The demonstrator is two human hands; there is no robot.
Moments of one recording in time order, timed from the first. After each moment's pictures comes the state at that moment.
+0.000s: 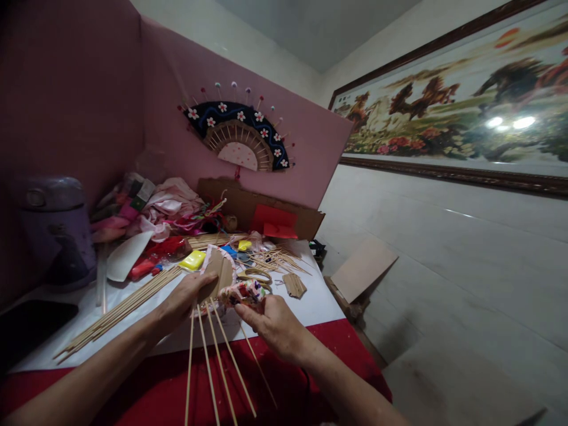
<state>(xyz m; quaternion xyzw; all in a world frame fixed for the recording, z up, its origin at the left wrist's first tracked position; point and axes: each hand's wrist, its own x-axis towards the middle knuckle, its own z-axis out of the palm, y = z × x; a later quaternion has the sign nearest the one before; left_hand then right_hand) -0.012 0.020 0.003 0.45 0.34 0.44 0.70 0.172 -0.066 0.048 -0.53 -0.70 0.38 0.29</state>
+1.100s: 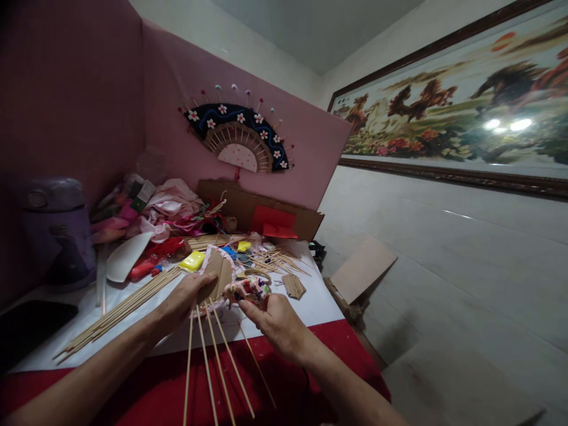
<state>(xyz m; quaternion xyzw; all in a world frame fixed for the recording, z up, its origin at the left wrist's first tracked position) -0.013 0.016 0.009 0.48 0.37 0.43 0.67 0.174 -0.066 0.051 -0.53 -0.70 0.37 0.32</state>
